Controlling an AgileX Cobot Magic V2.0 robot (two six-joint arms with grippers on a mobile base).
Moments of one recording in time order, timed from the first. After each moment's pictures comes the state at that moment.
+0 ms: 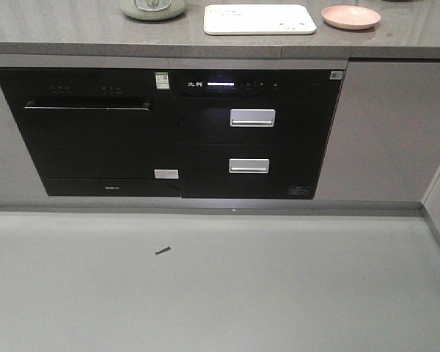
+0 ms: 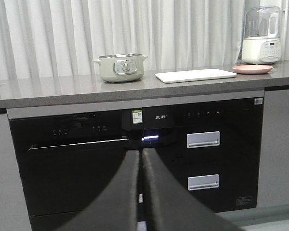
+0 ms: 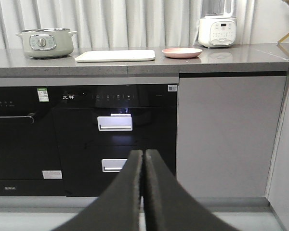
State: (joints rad) left arm -0.10 -0.01 0.03 0.06 0.01 -0.07; right arm -0.02 -0.01 0.03 0.01 0.09 0.01
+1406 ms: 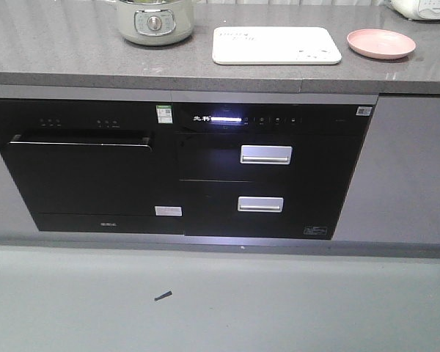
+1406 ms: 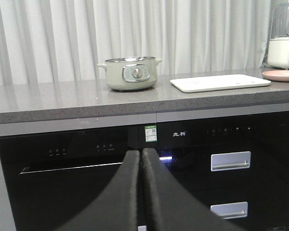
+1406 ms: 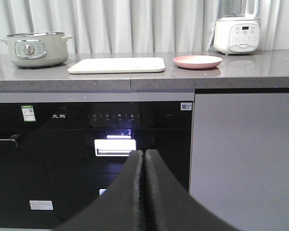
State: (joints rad) left arm -0.10 -0.01 0.03 0.06 0.01 -0.07; right arm -0.02 -0.01 0.03 0.01 0.09 0.01
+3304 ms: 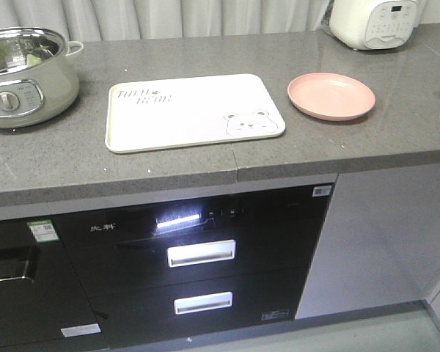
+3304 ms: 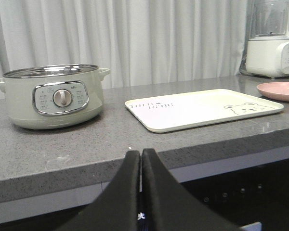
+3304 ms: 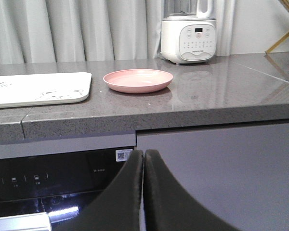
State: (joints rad) left arm -0.10 -0.01 0.03 0.06 0.01 -0.07; right arm -0.02 -0.01 0.03 0.01 0.09 0.01
